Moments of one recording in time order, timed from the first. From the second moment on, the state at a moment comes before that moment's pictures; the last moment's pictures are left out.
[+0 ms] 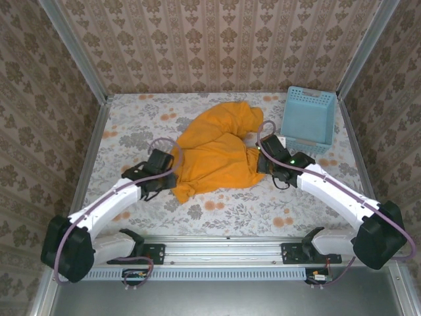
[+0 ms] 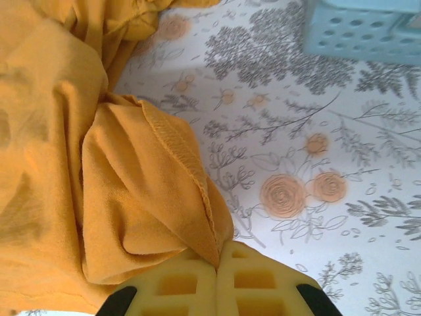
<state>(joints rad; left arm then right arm) -0.52 1.13 0.71 -0.62 -0.13 -0.57 0.55 1.25 0.96 -0.69 0.36 0.63</state>
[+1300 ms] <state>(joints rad) -0.95 1.48 0.91 -0.70 -0.31 -0.37 0.53 1.23 0.96 -0.70 0.34 0.60</state>
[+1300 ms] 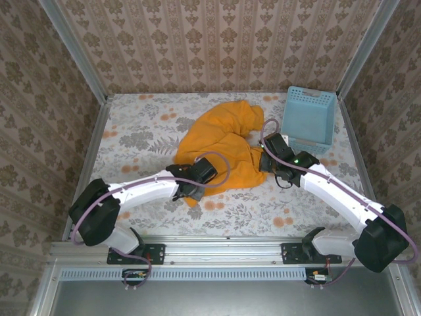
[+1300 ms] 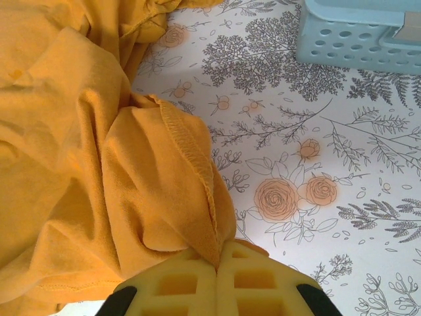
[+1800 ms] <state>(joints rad) -0.71 0.92 0.87 -0.68 -0.34 -0.38 0.53 1.11 1.07 -0.80 0.36 0.54</state>
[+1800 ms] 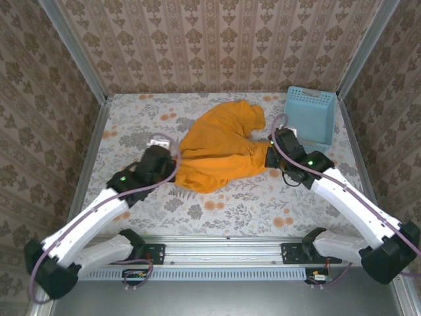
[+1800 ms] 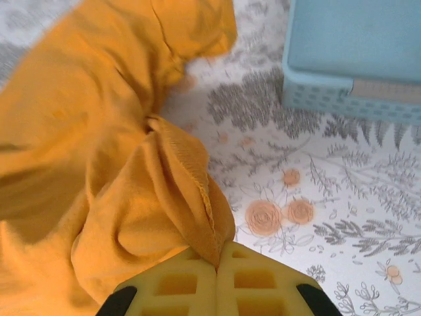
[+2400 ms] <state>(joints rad) -0.54 1.03 1.07 -0.61 -0.26 -0.40 0.52 1.08 1.13 -0.81 0.23 0.53</state>
